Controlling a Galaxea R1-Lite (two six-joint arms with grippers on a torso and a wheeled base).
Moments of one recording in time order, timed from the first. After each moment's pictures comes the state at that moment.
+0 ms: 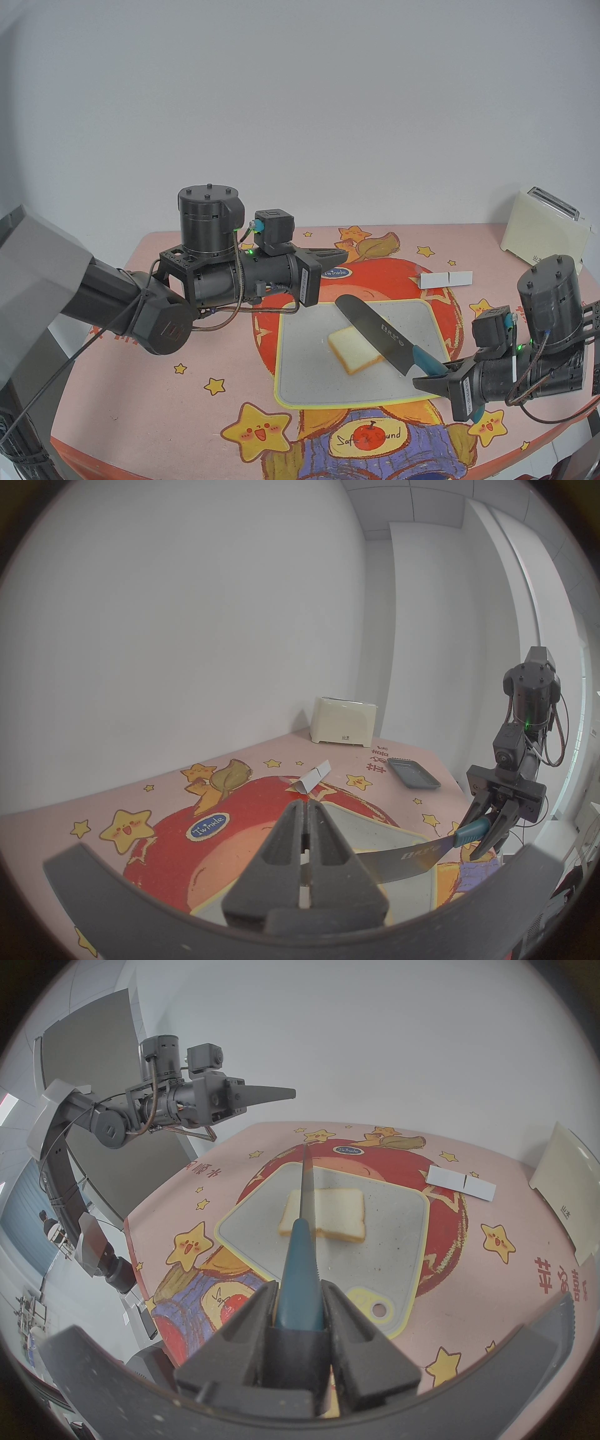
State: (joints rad) left arm -0.57 2.02 -1.10 -0.75 -0.46 -0.02; right arm 0.78 1.44 -0.69 0.00 -0.05 0.24
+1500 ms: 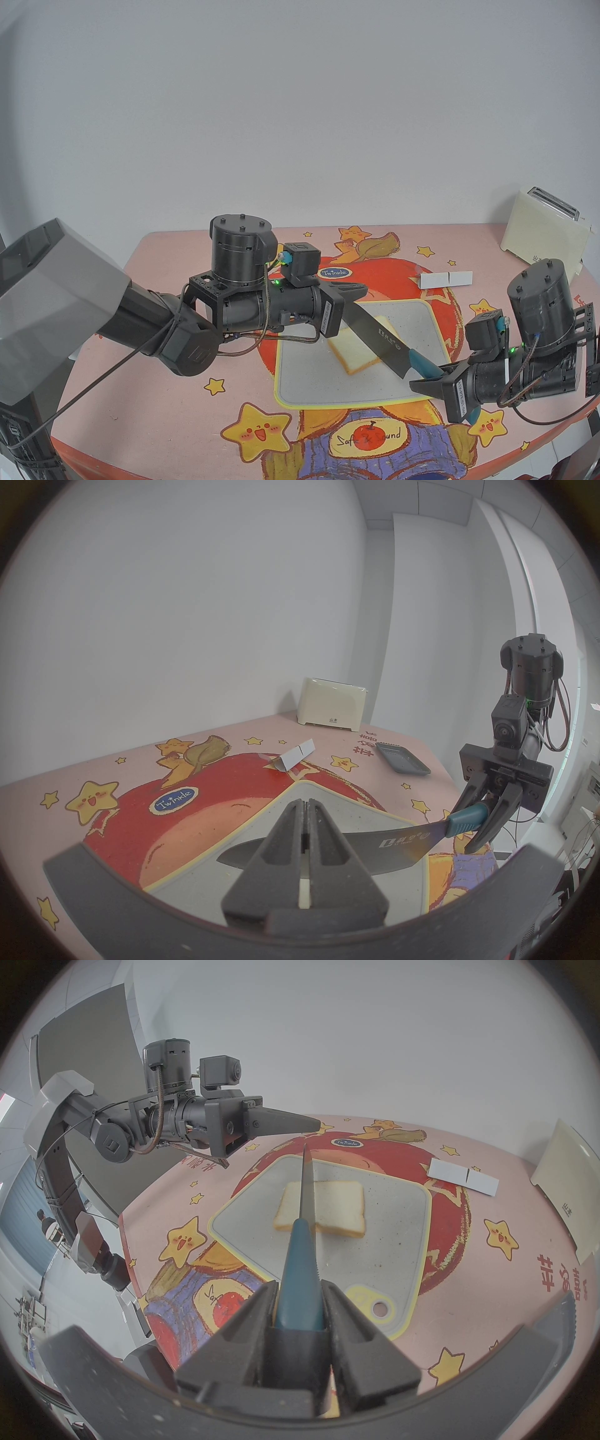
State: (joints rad) left arm -0.64 2.08 -1.08 -0.76 -0.47 -0.04; right arm 0.78 1.47 -0.69 -0.01 -0.05 0.24
